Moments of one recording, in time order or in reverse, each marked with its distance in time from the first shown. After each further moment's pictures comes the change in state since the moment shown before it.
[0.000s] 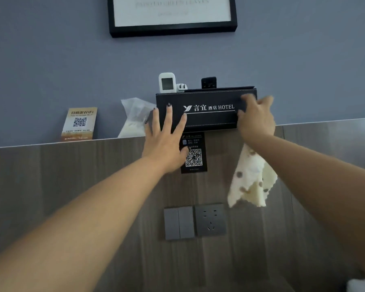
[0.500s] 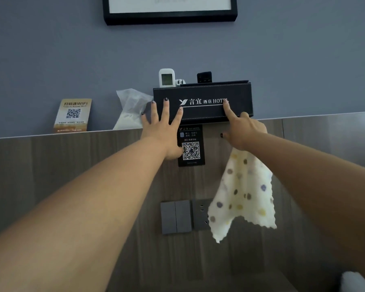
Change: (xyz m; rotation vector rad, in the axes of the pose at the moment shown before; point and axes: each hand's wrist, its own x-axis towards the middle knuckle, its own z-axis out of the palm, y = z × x) left_hand 0.023 -0.003 0.006 0.098 -0.226 -0.050; right_hand -0.010 0.015 0.023 -0.483 -0.407 -0.217
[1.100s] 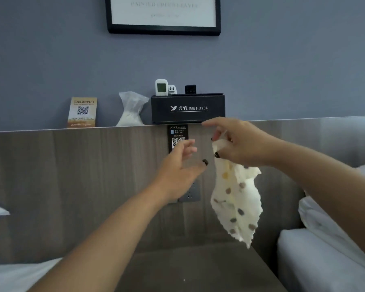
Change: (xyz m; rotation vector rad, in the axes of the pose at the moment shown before) left_hand -0.193 0.059 -0.103 -1.510 -0.113 -0.023; right_hand -0.178 0.000 -0.178 0.501 -0.275 -0.285
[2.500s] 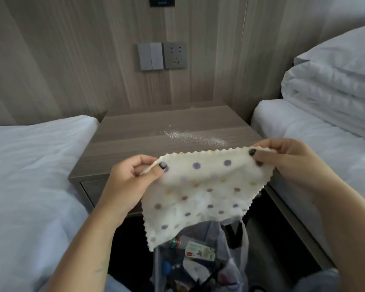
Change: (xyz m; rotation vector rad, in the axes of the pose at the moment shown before) left_hand -0.319 -0.078 0.042 -0.256 0.124 -0.583; right_hand -0.317 0.047 0.141 0.789 0.002 0.730
